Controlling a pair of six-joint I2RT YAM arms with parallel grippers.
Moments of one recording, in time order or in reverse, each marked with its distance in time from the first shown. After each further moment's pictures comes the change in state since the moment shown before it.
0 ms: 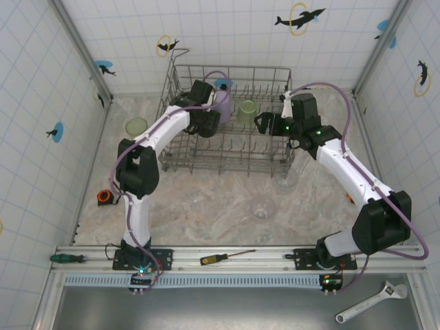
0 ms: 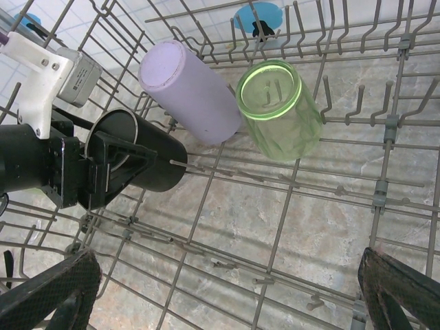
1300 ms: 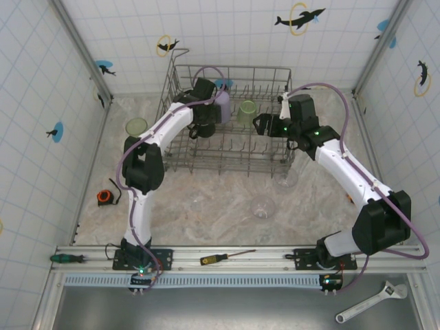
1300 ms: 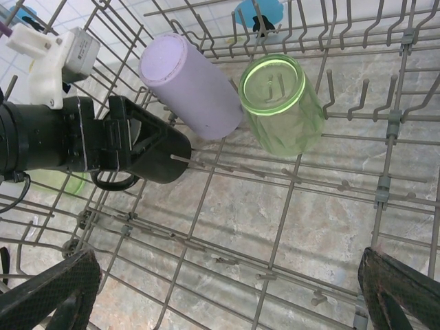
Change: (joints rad) left arm 0.002 0.084 0.116 -0.052 -0.056 -0.339; right arm 0.020 0.000 0.000 -0.013 0.021 0.001
